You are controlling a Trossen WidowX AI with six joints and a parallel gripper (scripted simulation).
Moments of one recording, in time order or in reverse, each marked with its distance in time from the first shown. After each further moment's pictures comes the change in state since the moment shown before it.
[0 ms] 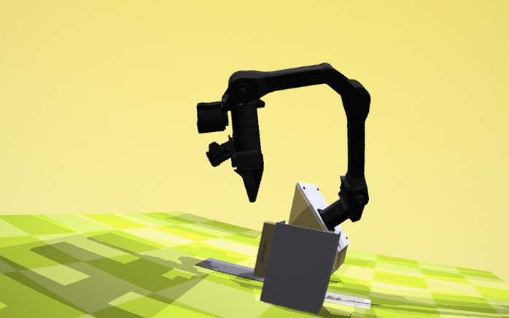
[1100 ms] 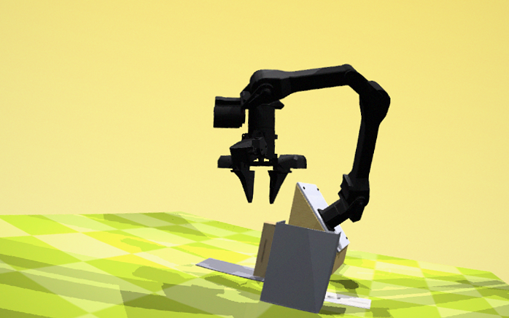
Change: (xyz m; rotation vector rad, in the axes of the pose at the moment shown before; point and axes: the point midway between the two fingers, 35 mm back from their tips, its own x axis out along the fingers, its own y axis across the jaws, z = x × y) arm 0.005 0.010 -0.020 -1.078 -0.083 -0.084
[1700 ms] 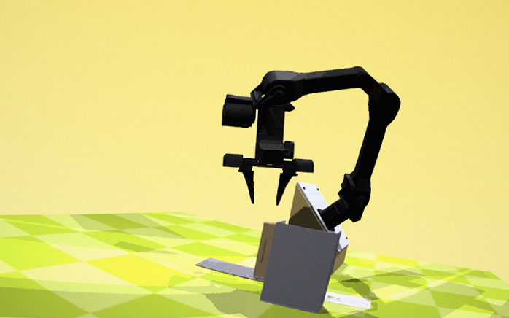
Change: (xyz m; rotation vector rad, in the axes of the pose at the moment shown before) arm 0.003 0.012 -0.002 -0.596 -0.002 -0.060
